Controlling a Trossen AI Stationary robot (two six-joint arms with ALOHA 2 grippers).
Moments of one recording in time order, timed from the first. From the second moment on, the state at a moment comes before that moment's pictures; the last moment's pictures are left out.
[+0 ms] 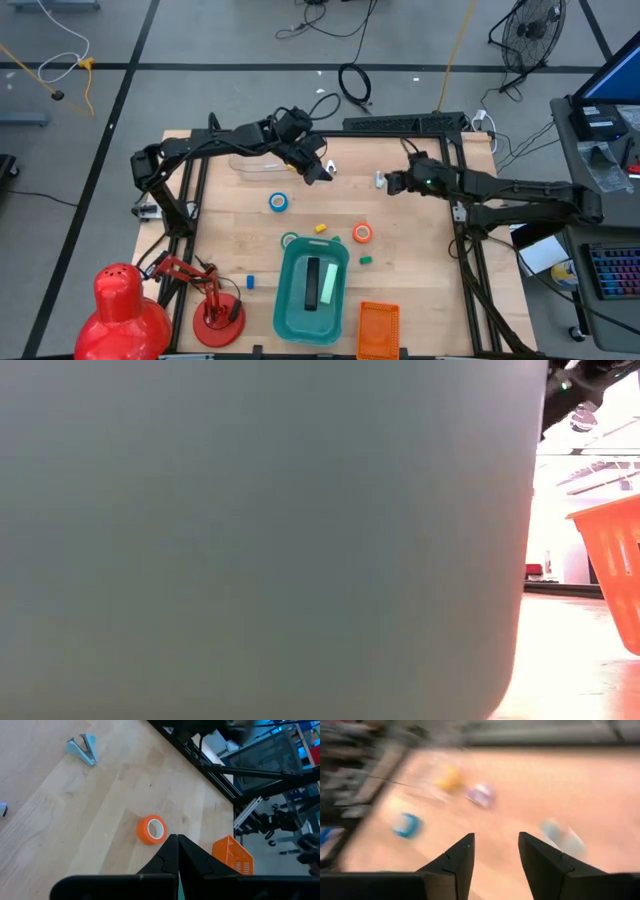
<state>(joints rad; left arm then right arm) 0.41 1.70 1.40 -0.40 0.61 -0.40 -0.27 0.91 0.59 -0.31 0.31 0.88</state>
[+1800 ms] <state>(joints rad) 0.32 1.65 1.40 -0.41 0.54 -0.39 -0.56 1.37 0.59 -0.19 0.08 0.92</state>
